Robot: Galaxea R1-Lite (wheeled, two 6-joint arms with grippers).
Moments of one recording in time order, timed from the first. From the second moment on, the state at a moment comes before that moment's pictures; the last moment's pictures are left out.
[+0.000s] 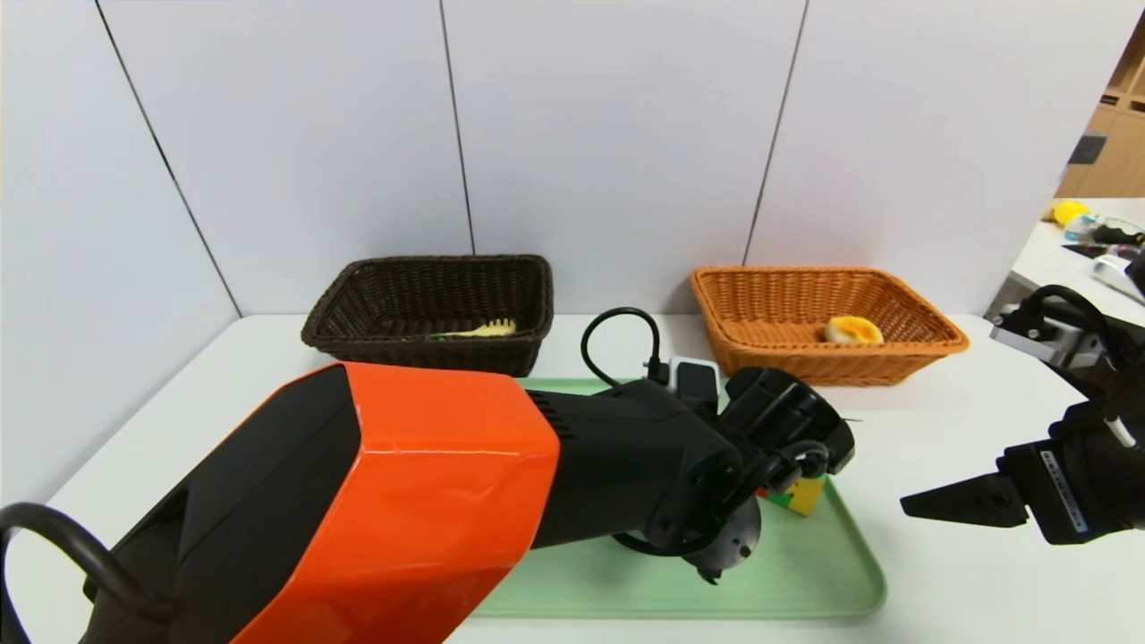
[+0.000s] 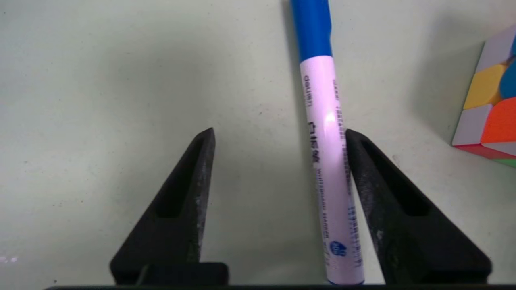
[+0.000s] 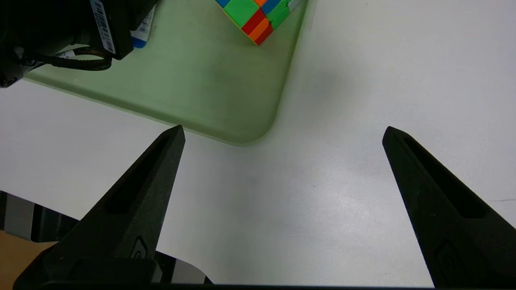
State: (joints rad) left arm -1.04 2.35 -1.86 0.47 0.57 -0.64; right arm 0.21 1.33 -1.01 0.64 0.16 0.02
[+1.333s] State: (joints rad) left arm -0.94 2.18 -1.86 0.60 0.56 -0.58; right arm 0.21 1.32 -1.01 0.62 0.16 0.02
